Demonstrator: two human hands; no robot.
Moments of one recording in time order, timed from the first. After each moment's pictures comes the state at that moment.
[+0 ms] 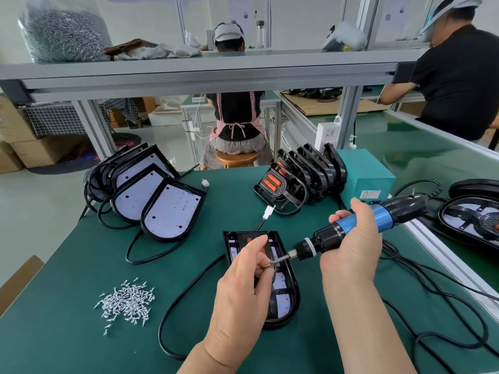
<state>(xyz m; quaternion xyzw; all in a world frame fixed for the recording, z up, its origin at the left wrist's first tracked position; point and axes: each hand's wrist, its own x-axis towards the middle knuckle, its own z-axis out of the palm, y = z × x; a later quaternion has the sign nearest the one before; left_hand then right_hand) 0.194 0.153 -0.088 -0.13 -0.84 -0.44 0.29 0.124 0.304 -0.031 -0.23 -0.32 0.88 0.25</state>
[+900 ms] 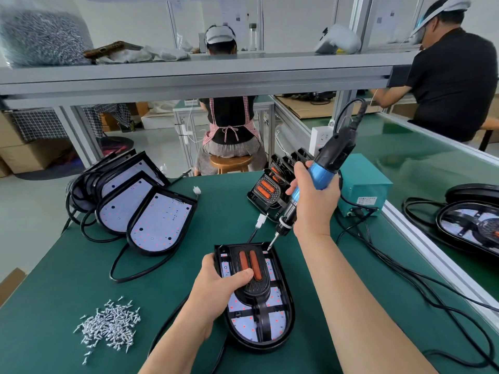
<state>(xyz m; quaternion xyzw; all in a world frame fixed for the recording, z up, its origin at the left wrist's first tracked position) 0.134 0.114 -0.103 0.16 -0.72 -0.67 -0.06 0.031 0.283 -0.024 -0.02 -0.49 0.81 0.31</state>
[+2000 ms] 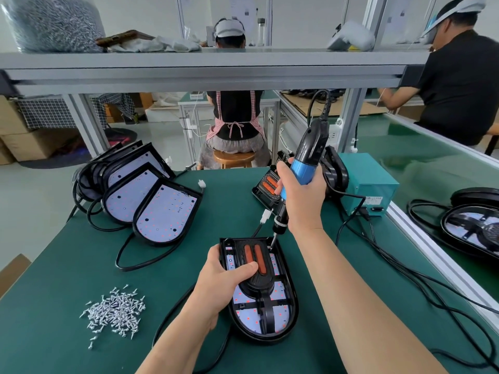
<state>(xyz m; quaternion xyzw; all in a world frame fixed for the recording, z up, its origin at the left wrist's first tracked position) 0.136 0.115 -0.101 0.13 -0.69 -0.71 -0.05 0.023 0.265 -0.031 0.03 -0.58 0.77 0.26</state>
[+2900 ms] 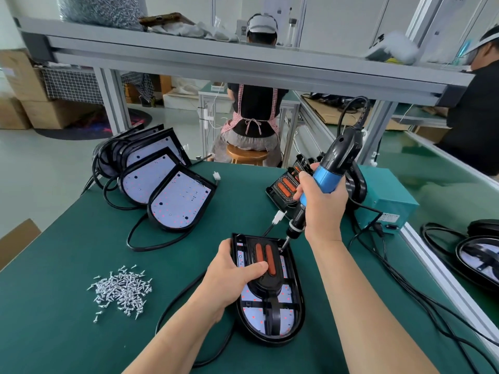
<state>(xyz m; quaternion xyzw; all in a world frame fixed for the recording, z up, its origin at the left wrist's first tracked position) 0.136 0.114 -0.104 0.12 -0.69 -0.72 -0.05 0.028 0.263 -0.029 0.05 -0.59 0.77 0.25</state>
